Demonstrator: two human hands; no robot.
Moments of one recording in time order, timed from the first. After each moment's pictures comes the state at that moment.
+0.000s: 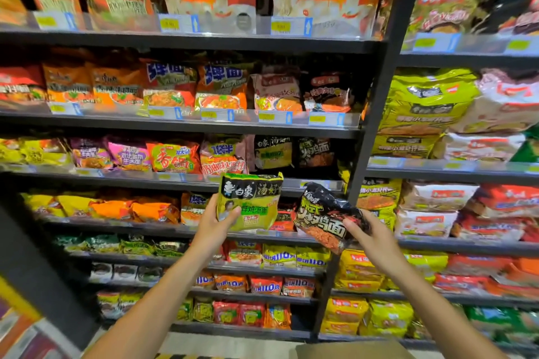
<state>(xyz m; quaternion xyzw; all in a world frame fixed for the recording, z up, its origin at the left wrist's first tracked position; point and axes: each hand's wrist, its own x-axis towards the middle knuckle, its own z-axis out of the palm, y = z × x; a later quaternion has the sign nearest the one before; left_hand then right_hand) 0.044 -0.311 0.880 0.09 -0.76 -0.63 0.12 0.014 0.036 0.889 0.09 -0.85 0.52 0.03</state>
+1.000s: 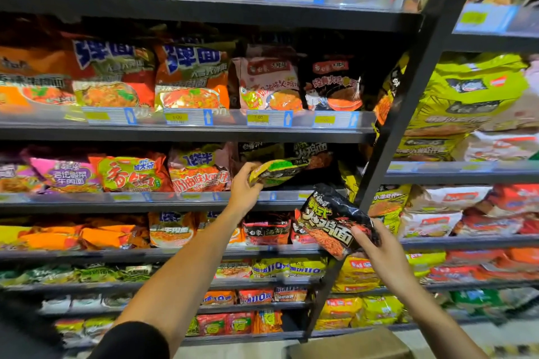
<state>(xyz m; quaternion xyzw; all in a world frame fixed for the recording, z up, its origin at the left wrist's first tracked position) -0.197 -0.294 0.855 -0.04 -0.81 -0.57 0.13 -0.064 0.008 0.856 0.02 -0.81 0.58 0.05</state>
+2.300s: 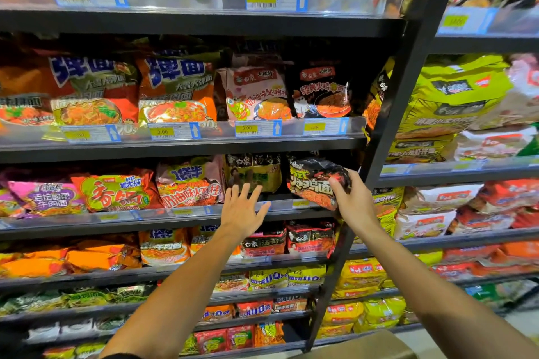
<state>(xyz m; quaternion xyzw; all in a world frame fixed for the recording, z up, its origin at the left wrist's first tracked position) -0.202 -0.291 0.829 -0.07 -1.00 -0.03 0.06 -0.150 -0.033 0.912 -0.02 -0.87 0.46 0.16</state>
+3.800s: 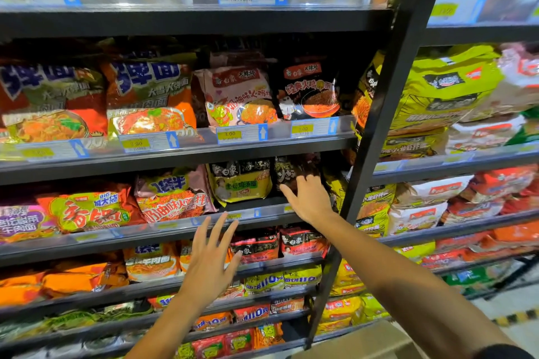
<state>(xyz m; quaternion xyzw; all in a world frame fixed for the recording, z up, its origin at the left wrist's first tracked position) -0.126 -0.339 0.783 -0.13 -0.98 -0.11 0.13 -0.233 -0.078 0.866 0.03 -0.98 0.14 0.11</state>
